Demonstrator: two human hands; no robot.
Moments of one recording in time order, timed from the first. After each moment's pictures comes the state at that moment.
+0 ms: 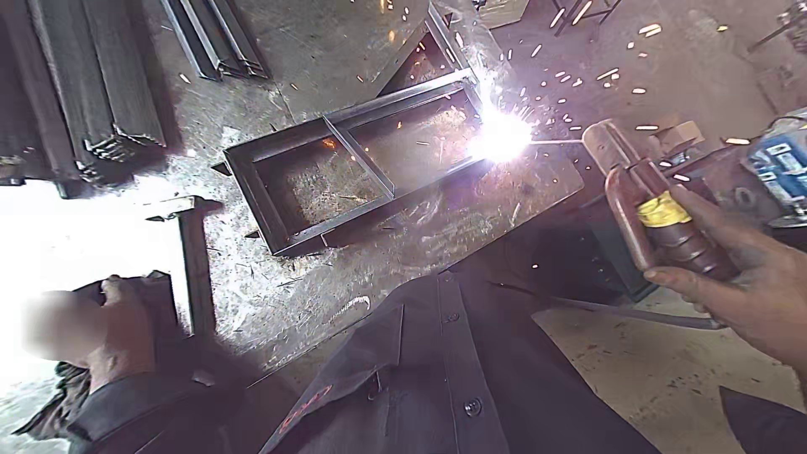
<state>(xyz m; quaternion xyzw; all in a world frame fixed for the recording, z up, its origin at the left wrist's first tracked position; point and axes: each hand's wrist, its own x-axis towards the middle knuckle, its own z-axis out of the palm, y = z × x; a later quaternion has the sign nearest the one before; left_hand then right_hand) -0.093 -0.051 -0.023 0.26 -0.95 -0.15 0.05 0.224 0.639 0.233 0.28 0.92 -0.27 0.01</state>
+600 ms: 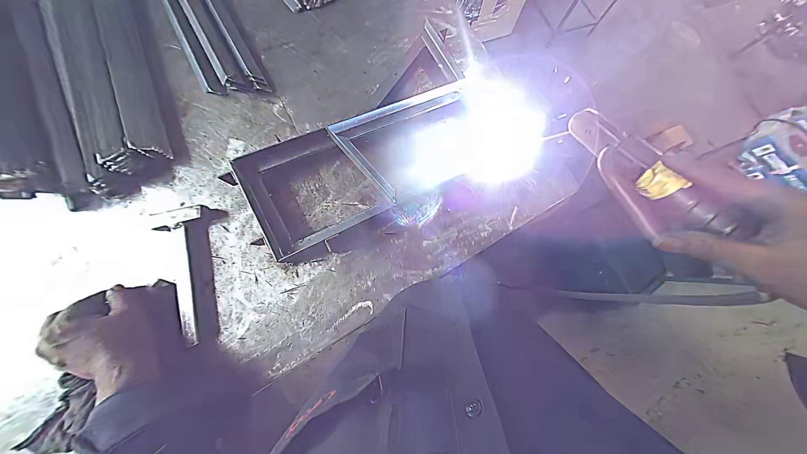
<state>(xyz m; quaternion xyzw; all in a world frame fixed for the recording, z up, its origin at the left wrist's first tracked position) -0.087 -0.026 -0.002 0.27 -0.95 -0.17 0.05 0.180 0.634 0.286 0.25 0.94 -0.21 0.09</state>
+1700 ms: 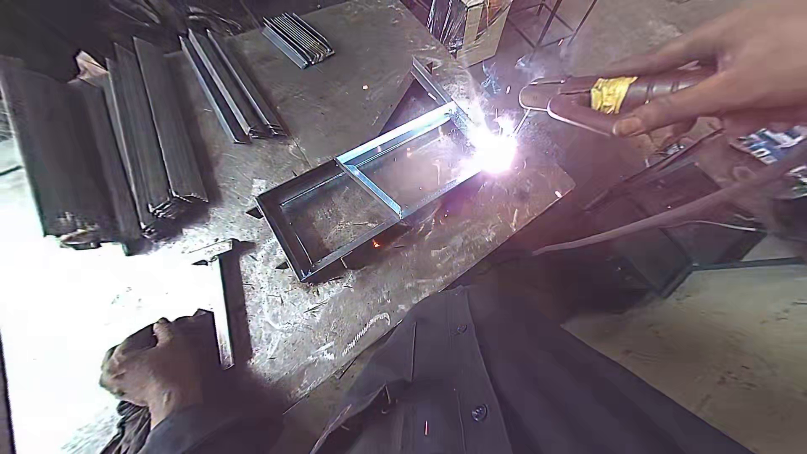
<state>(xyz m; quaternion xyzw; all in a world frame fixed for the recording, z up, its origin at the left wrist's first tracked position) -0.085 -0.026 -0.002 0.25 -0.95 -0.17 0.07 0.066 0.647 0.373 0.16 0.91 -0.20 0.32</state>
